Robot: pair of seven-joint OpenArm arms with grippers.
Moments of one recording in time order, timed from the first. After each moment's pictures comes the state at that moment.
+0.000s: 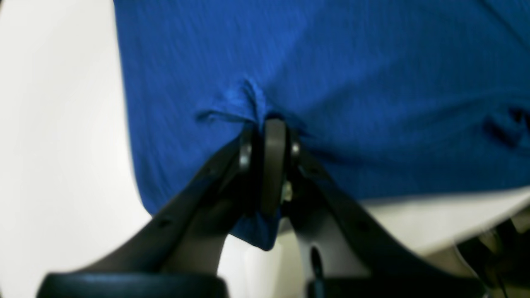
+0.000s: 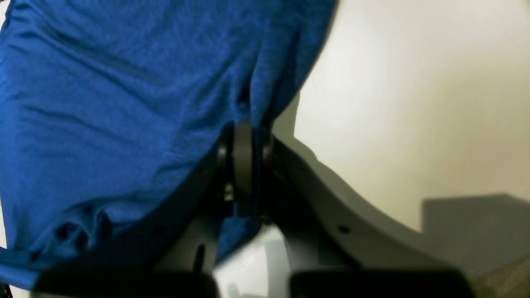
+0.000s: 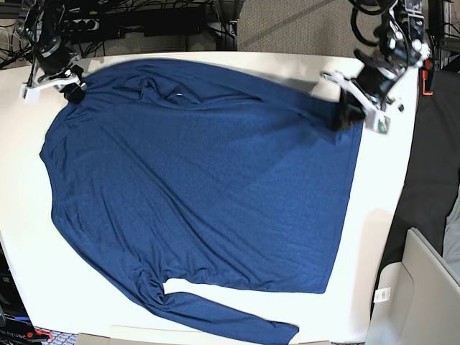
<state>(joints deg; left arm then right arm) 27.5 -19.6 -14.7 116.9 -31.1 -18.2 37.8 -27.2 11.7 33.0 96.3 50.9 12.1 -41.4</state>
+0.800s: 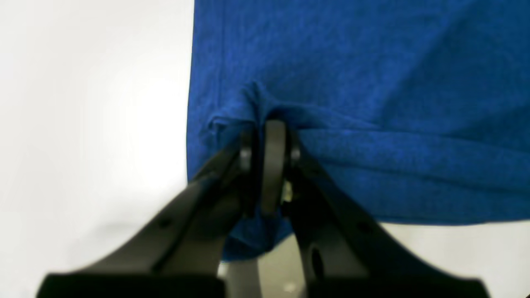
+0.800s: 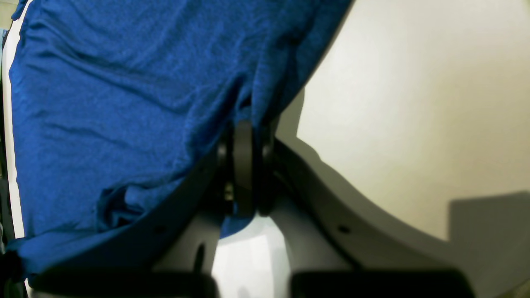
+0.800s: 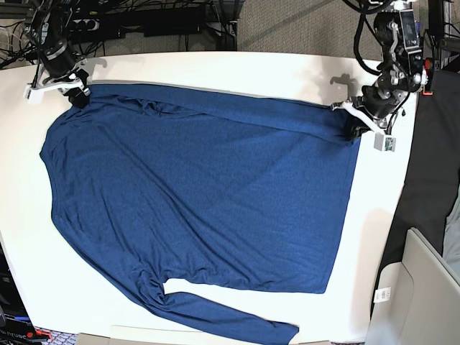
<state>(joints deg) 14.7 -17.0 -16.8 94.3 -30.9 -18.0 43.0 -25.0 8.3 33.8 95.8 51.0 11.9 -41.2</state>
